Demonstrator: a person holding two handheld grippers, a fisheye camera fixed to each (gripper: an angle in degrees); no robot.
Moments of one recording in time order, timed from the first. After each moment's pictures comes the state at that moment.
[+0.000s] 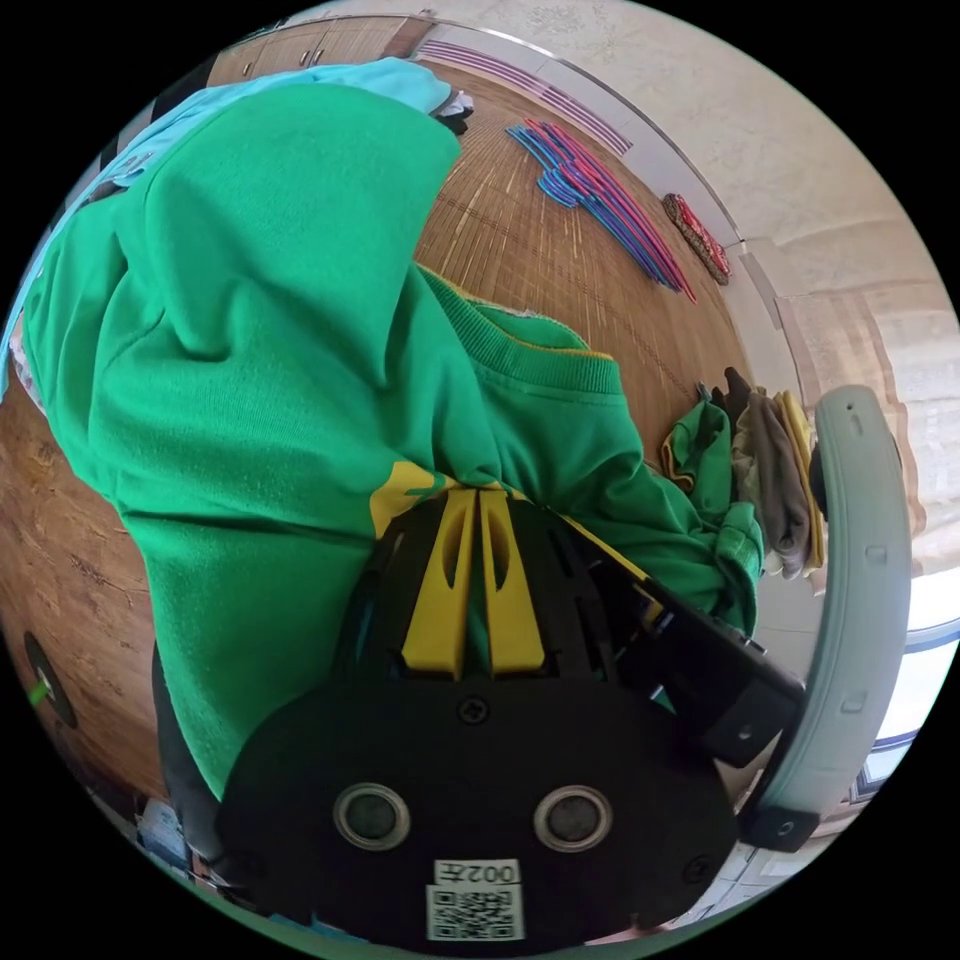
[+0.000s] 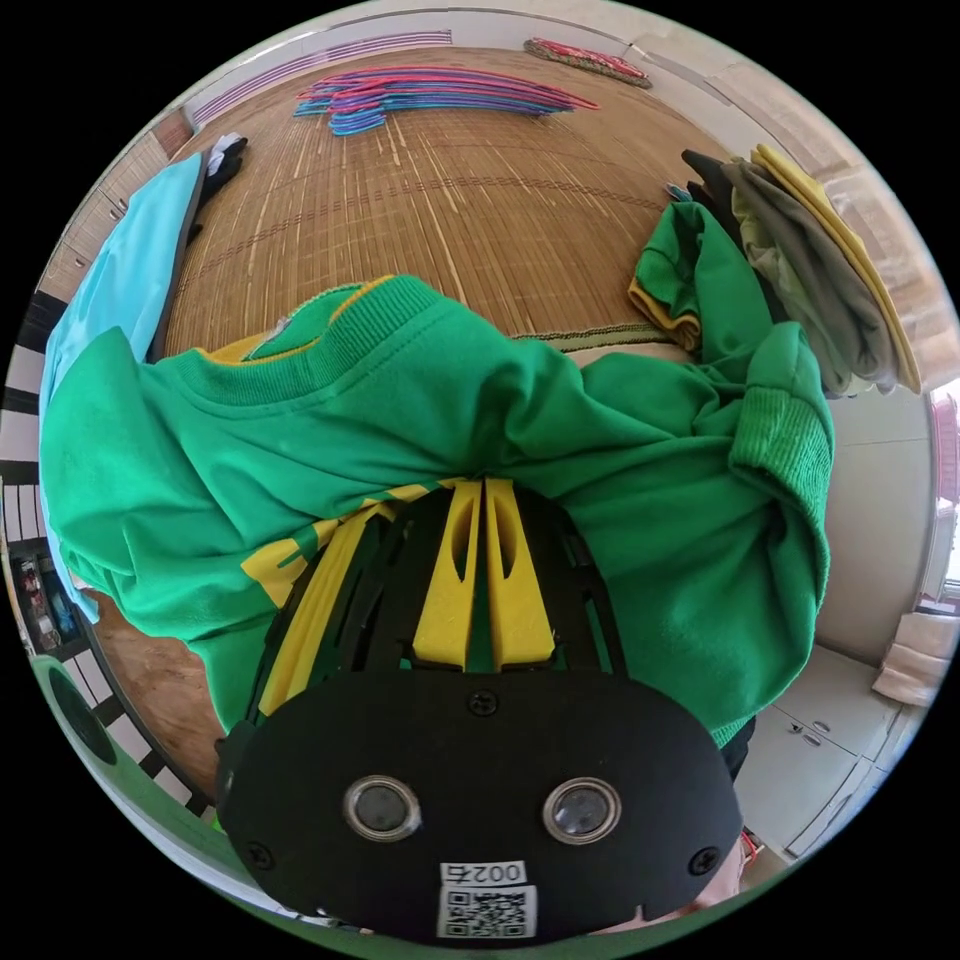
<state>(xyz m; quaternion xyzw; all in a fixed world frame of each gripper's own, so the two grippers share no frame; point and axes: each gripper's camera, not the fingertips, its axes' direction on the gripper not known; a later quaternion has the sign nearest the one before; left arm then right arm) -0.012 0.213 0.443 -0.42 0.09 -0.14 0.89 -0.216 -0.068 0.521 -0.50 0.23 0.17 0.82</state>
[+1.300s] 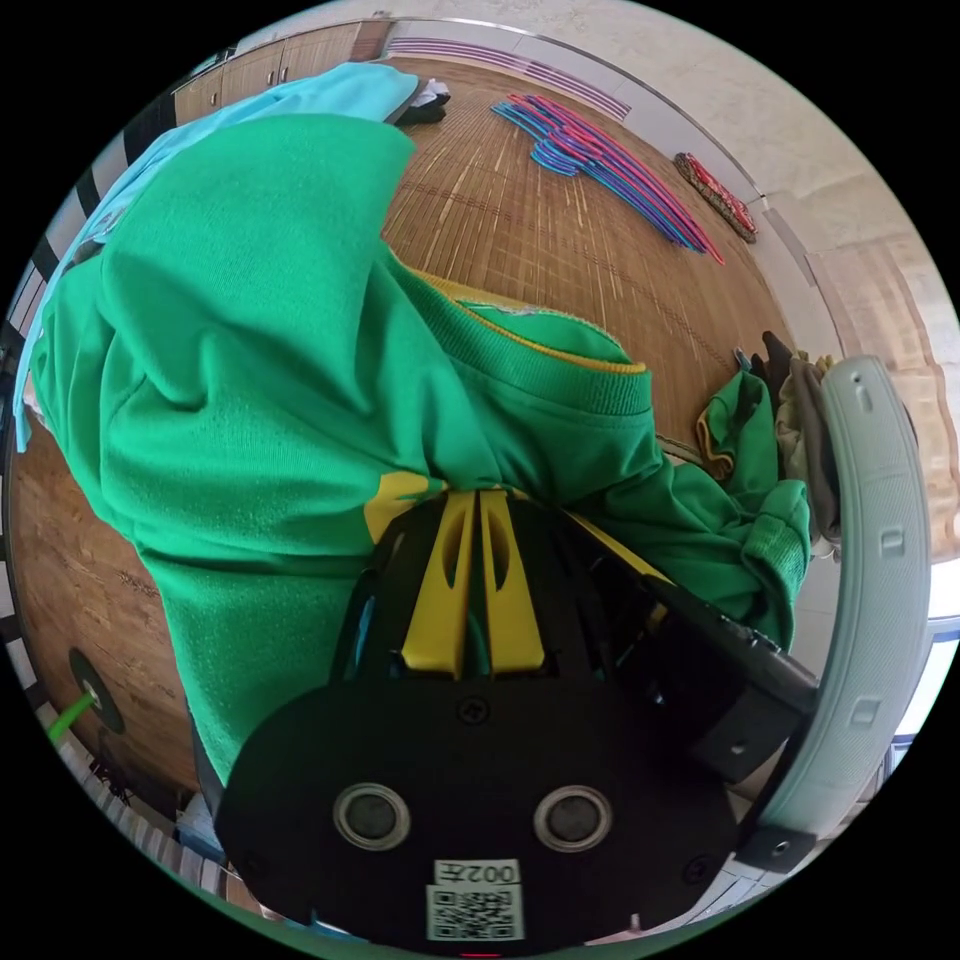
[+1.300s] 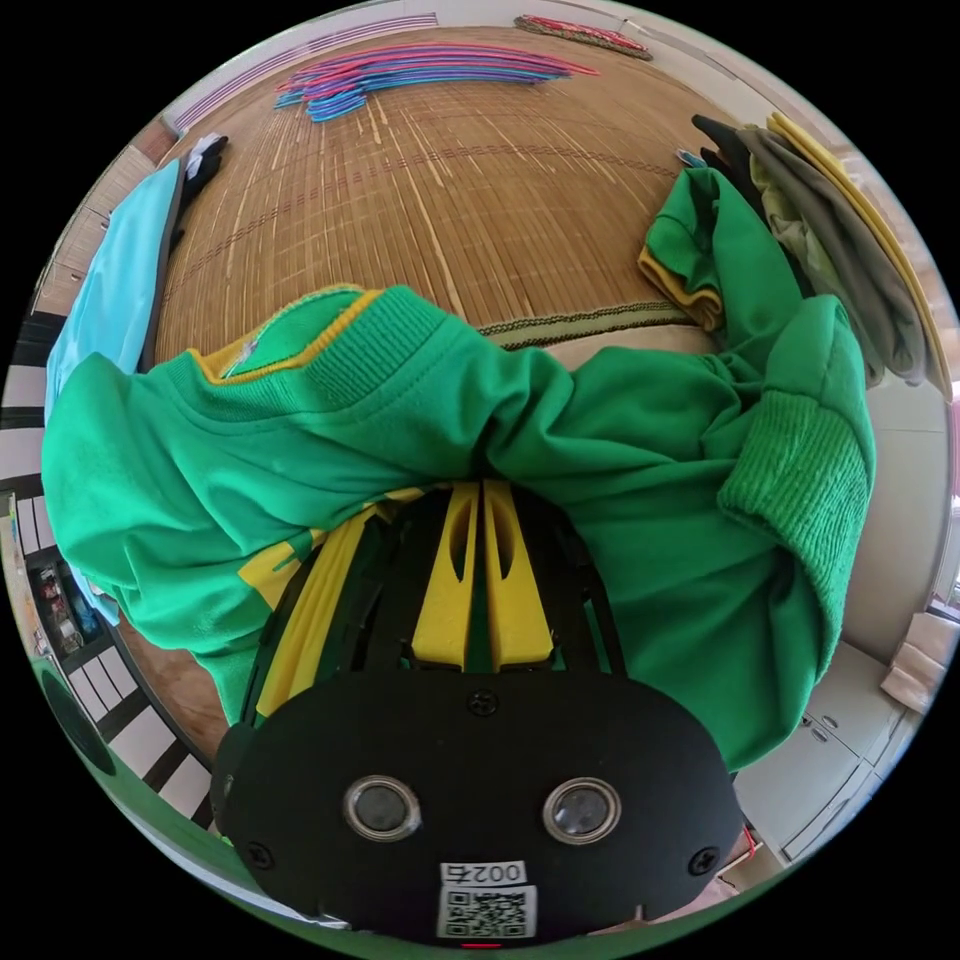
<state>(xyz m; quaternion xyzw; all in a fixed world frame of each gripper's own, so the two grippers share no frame) 0.025 0.191 0.467 -0.44 0.03 -0.08 0.89 -0.180 -0.093 0.561 -0.52 0.20 0.19 0.81</state>
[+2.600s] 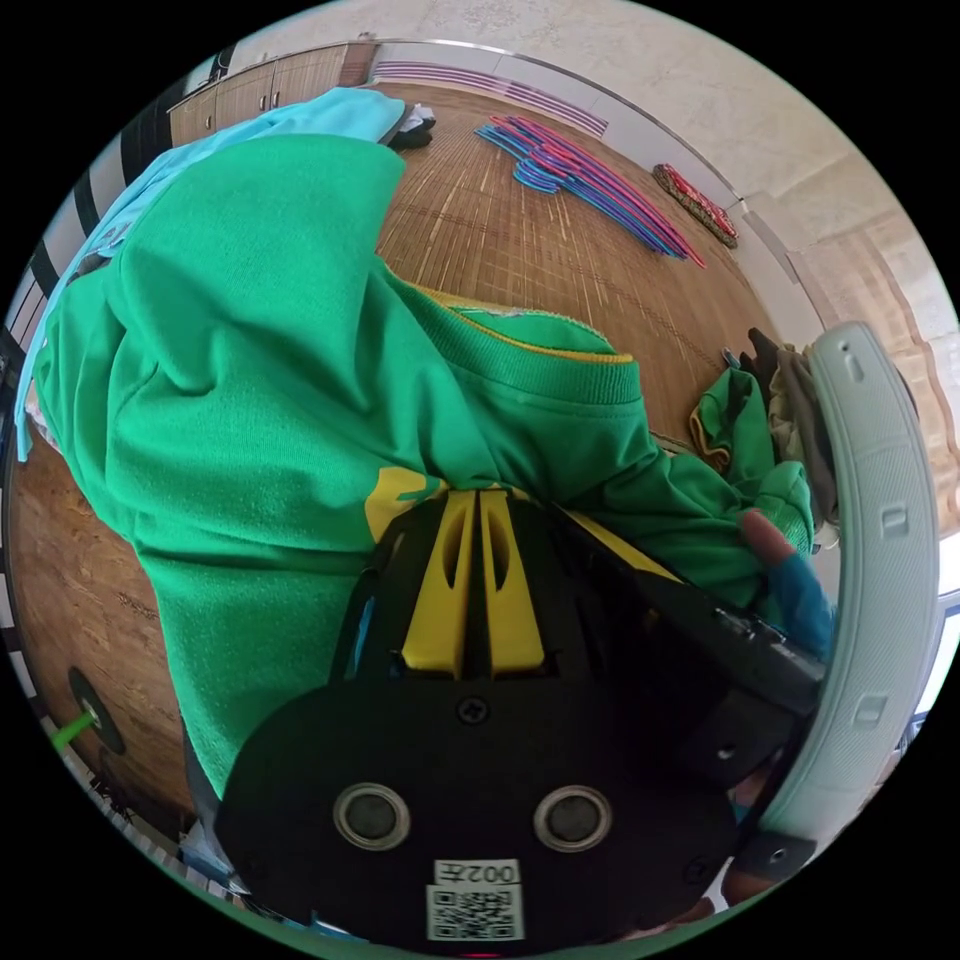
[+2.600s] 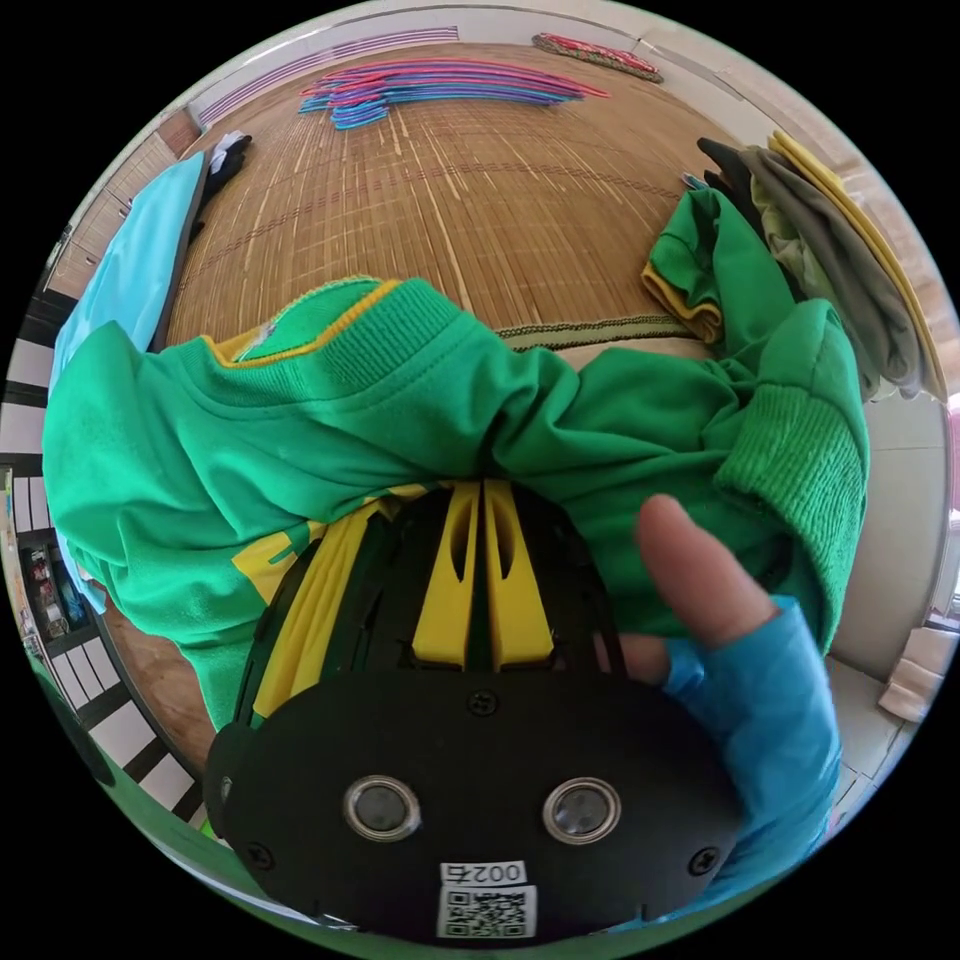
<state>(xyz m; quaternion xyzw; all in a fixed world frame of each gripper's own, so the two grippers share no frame) 0.031 0.230 0.405 -0.41 0.04 -0.06 0.91 -0.160 -0.063 0.511 -0.49 0.20 0.17 0.83</state>
